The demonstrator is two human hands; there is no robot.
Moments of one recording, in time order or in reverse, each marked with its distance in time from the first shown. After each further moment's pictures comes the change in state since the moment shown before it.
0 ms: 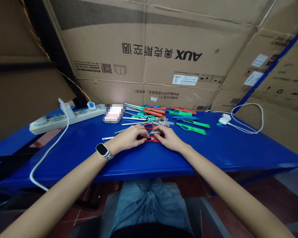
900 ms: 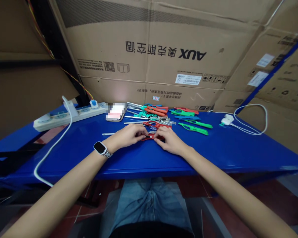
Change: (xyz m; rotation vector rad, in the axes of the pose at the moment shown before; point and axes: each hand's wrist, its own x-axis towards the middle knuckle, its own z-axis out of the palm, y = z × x) left_hand -0.008 -0.003 -0.007 -0.036 0.023 -0.048; right_hand -0.007 -0.017 -0.002 -0.300 -0.124 -0.128
